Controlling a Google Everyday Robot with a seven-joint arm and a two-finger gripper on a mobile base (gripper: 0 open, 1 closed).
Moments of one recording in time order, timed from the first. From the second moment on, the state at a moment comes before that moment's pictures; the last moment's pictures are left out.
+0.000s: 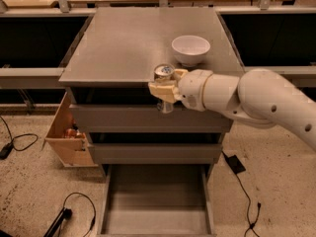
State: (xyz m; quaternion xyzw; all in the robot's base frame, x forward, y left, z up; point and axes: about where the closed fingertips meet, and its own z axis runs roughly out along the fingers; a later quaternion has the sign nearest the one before) arm 0.590 -0.006 0.879 -0.38 0.70 0.26 0.55
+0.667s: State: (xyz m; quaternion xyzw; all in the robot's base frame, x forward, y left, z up) arm 0.552 -0.029 0.773 -0.40 0.69 0.28 0.53
